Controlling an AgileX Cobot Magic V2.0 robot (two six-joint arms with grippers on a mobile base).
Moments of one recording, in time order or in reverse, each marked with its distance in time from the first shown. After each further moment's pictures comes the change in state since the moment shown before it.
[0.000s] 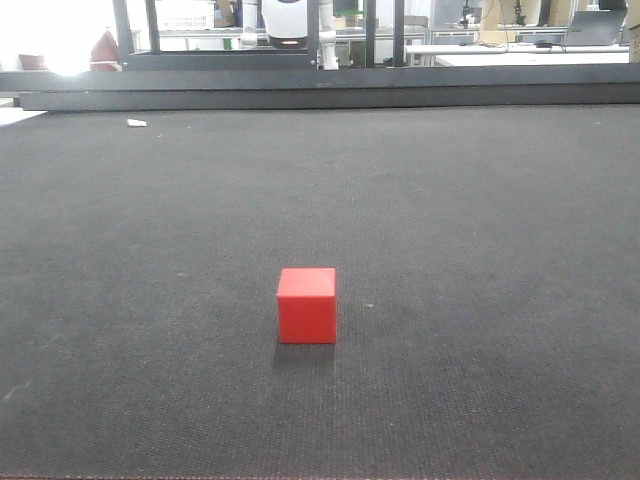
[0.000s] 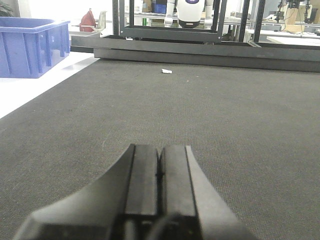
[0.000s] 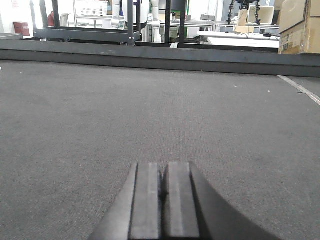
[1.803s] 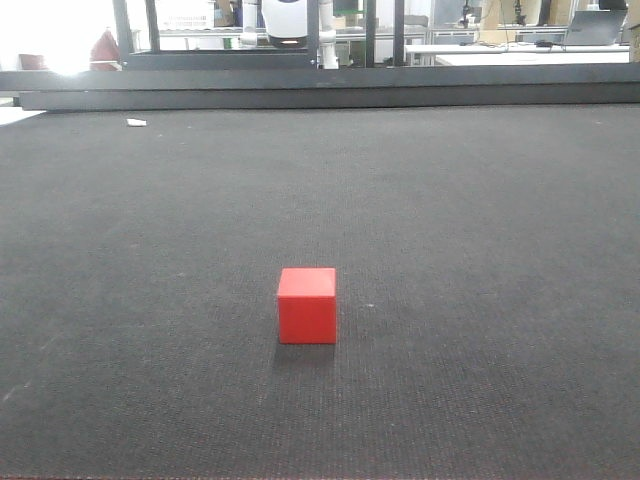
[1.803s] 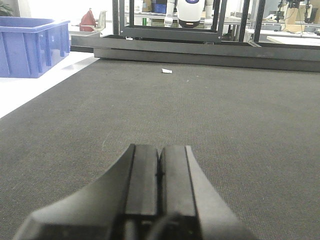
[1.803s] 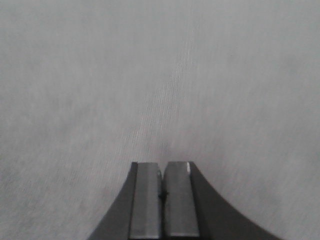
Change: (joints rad) left arm 0.000 0.000 0.000 0.000 0.000 0.000; right arm 0.000 0.555 -0.463 -0.002 0.545 0.069
